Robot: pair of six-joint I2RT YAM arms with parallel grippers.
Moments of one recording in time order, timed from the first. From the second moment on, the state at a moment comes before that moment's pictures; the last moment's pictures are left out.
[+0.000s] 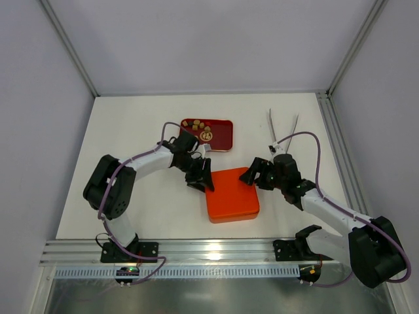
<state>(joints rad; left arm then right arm) -0.58 1.75 1.10 -0.54 0.65 -0.47 0.43 1.08 0.44 0.01 -0.22 0.67</state>
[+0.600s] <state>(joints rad) -0.60 1.75 1.14 -0.61 0.62 -0.45 0.43 1.09 0.45 0.01 -0.21 0.67</state>
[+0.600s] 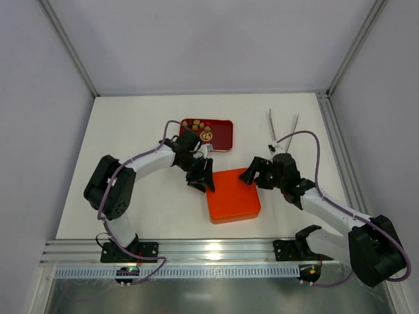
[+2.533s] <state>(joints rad) -0.61 1.80 1.20 -0.69 0.54 -0.49 0.44 1.13 0.38 0.12 -0.21 0.67</state>
